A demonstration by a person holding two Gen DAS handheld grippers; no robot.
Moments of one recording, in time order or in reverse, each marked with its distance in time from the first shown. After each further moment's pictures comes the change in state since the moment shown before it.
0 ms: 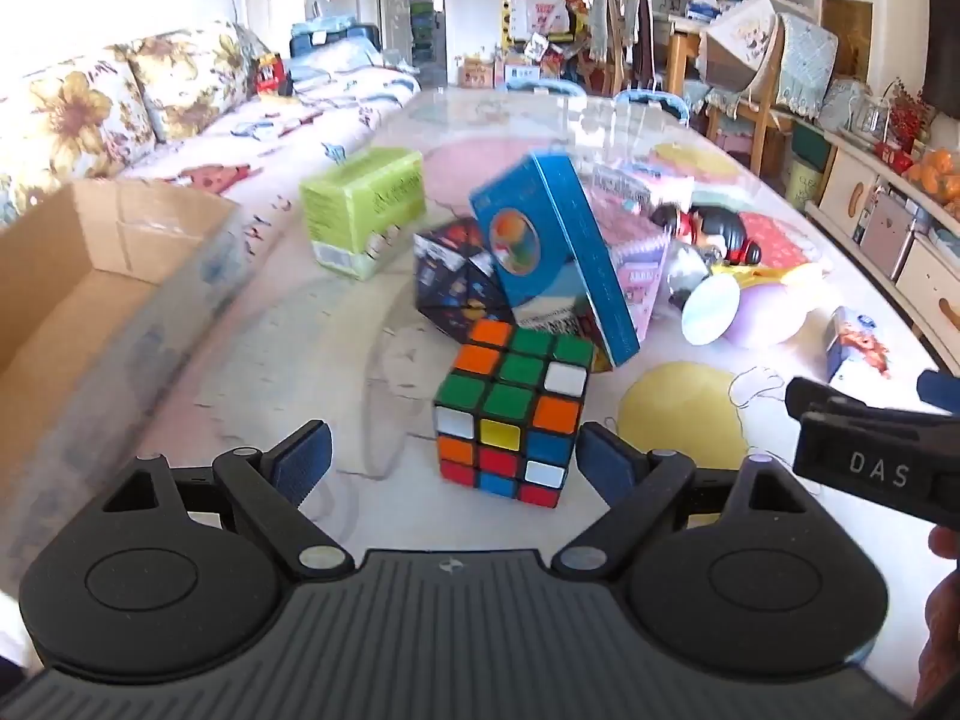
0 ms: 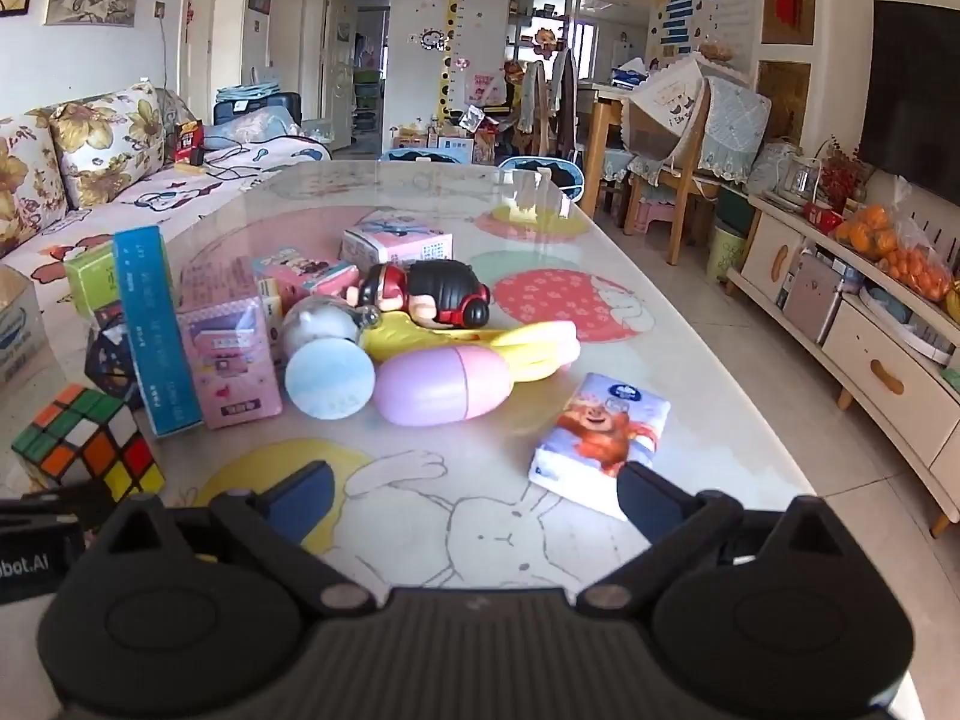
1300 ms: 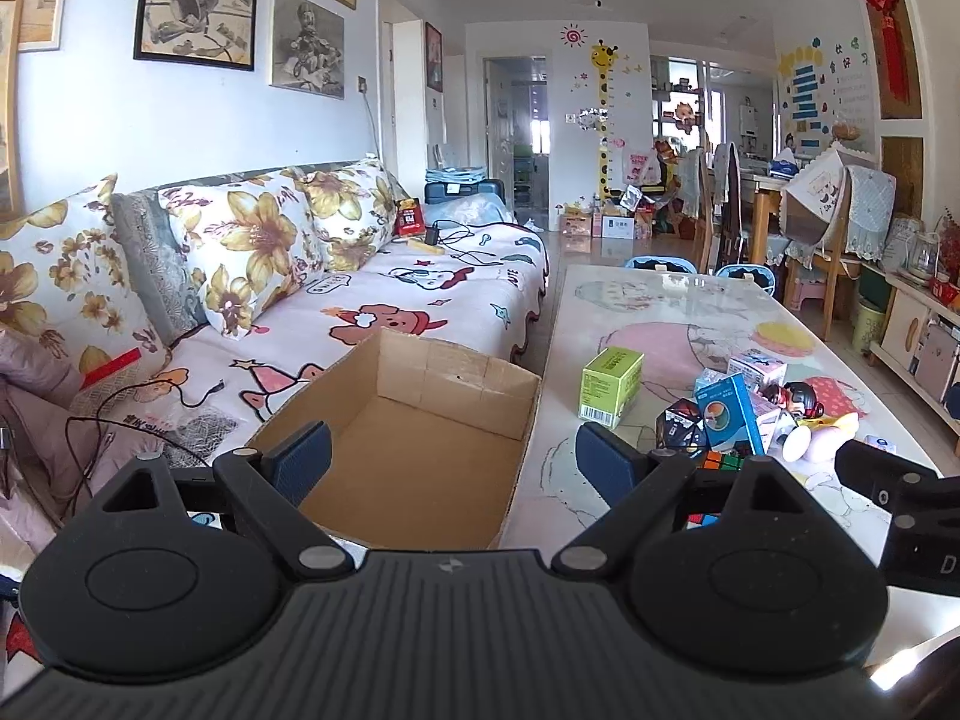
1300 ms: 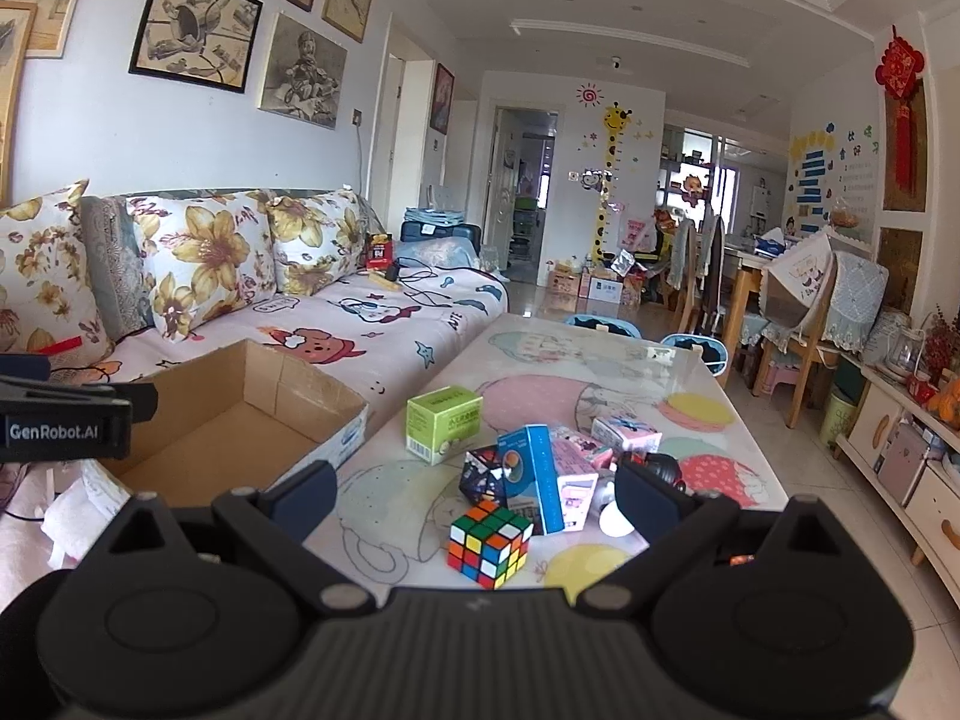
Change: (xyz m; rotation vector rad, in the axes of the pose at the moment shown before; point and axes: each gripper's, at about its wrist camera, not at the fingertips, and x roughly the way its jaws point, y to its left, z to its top) left arm -0.163 0.092 -0.001 -0.091 -0.294 0.191; right arm -0.211 0.123 0.010 -0.191 -0.281 0.263
